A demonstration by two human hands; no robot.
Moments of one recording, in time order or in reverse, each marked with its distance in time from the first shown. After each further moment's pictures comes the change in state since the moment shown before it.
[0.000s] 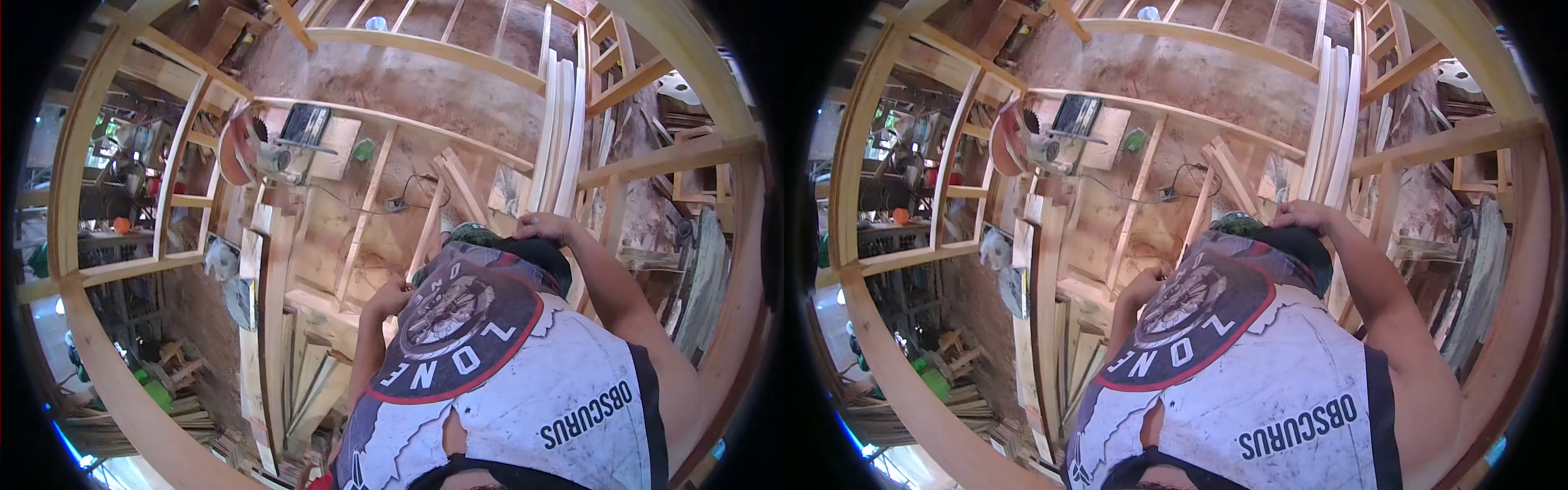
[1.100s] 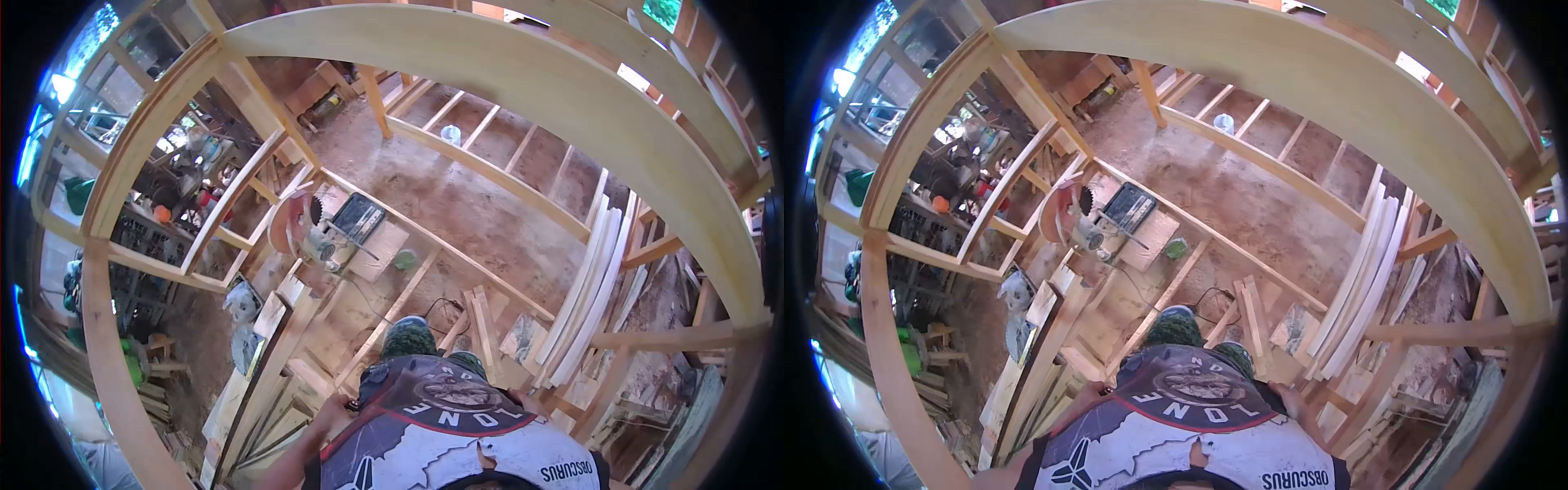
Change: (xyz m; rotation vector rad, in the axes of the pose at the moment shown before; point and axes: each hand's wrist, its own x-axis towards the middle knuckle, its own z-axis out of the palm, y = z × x) left_hand -0.107 0.091 -0.073 -0.034 0.457 -0.210; right_hand 0.026 0.047 0.024 0.493 0.281 0.052
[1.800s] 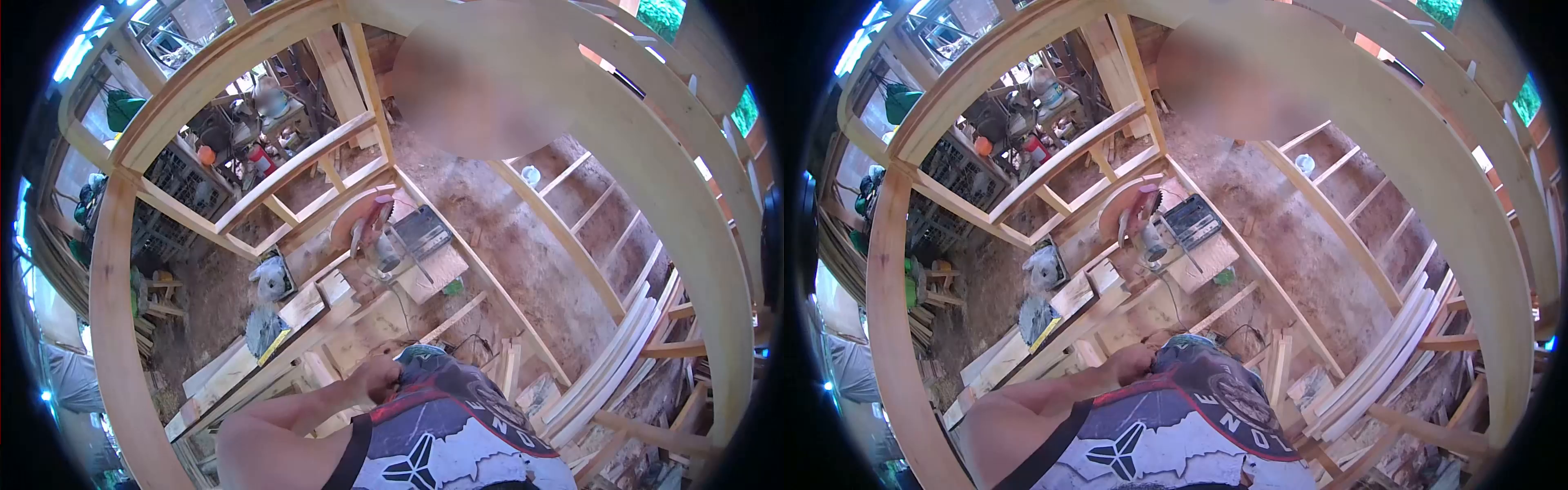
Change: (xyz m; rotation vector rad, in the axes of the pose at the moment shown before) left_hand 0.162 -0.009 -0.114 0.341 -0.114 0.775; right_hand 0.074 -0.021 0.061 -0.385 0.177 -0.281
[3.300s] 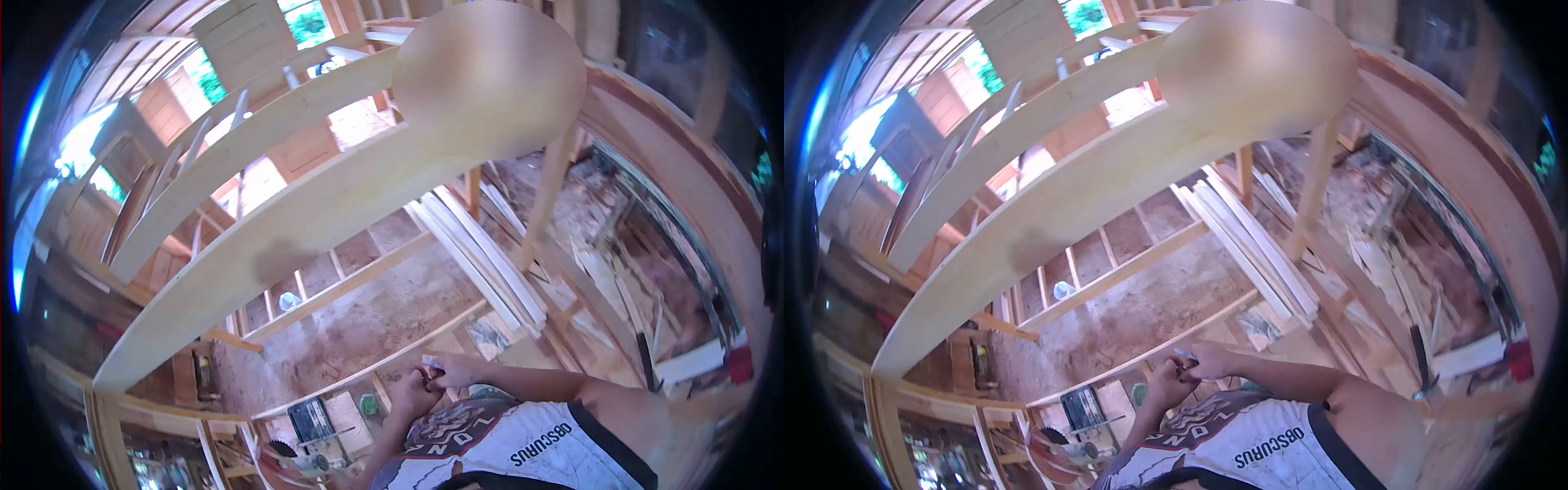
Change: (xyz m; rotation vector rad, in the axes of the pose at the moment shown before) left_hand 0.267 0.226 0.112 0.232 -0.246 0.455; right_hand -0.010 -0.171 -0.043 -0.022 0.188 -0.494
